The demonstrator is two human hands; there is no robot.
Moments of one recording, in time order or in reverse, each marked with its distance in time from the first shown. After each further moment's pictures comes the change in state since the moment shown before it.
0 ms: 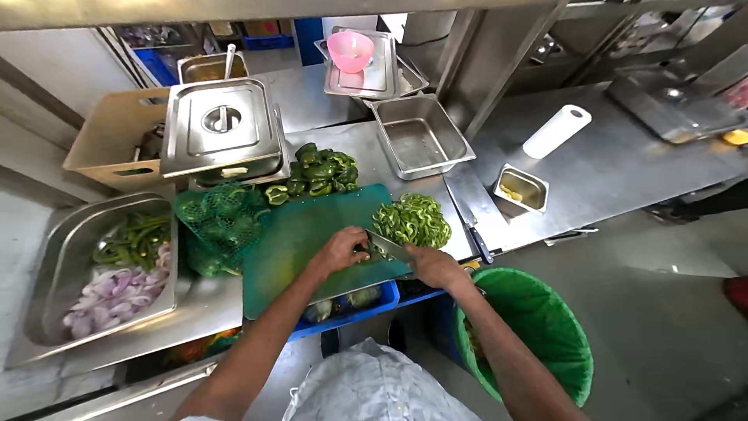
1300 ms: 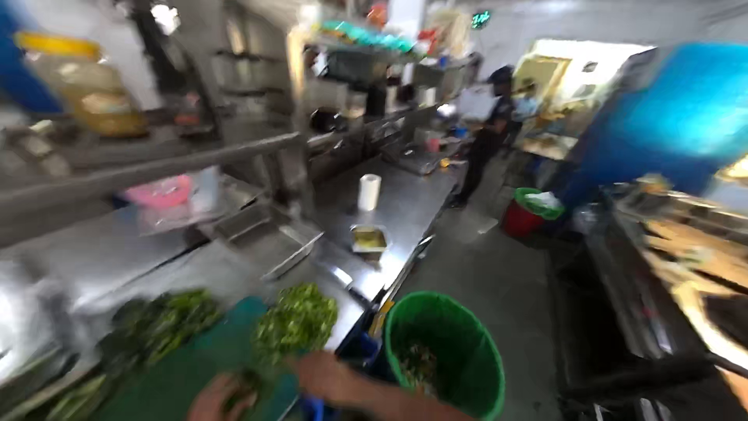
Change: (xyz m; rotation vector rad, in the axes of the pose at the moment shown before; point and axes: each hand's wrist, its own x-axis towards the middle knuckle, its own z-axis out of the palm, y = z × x) left_hand 0.012 0.044 -0.024 0.172 -0.189 -0.022; right_hand -0.029 -0.007 0.042 0.222 0.280 -0.073
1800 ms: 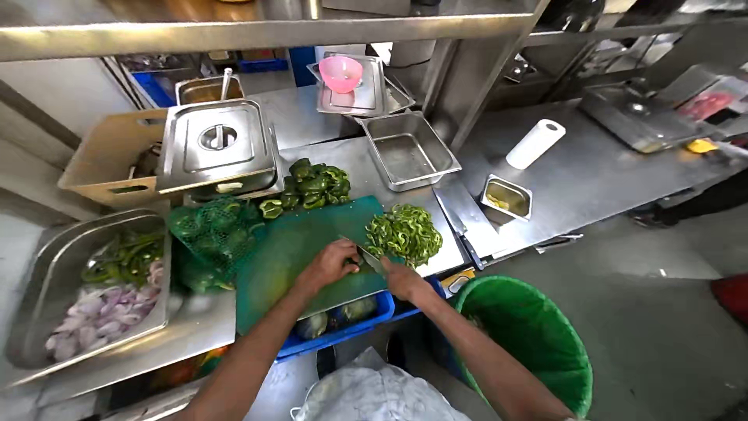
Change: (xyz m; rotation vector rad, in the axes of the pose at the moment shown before) left_hand -0.015 -0.038 0.031 -0.131 0.156 0.020; right_hand 0.054 -0.006 0.014 -0.169 -0.299 0.088
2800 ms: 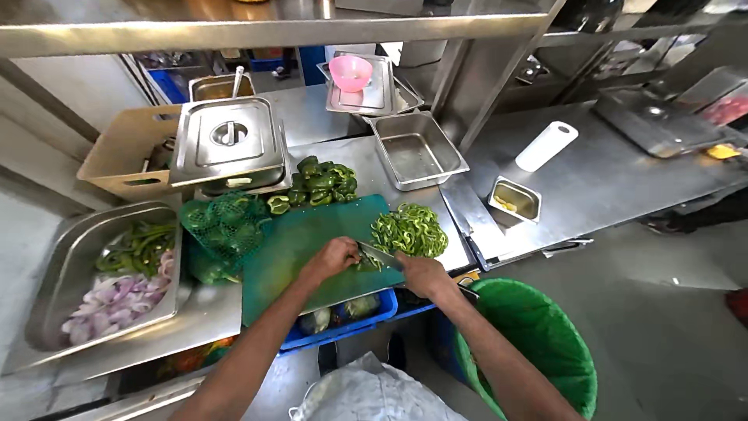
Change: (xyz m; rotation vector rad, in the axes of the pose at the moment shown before) left_hand 0.001 -0.005 -0.010 0.009 -0.052 0.018; right_hand -0.034 -0.004 -0.035 -0.123 0.048 0.033
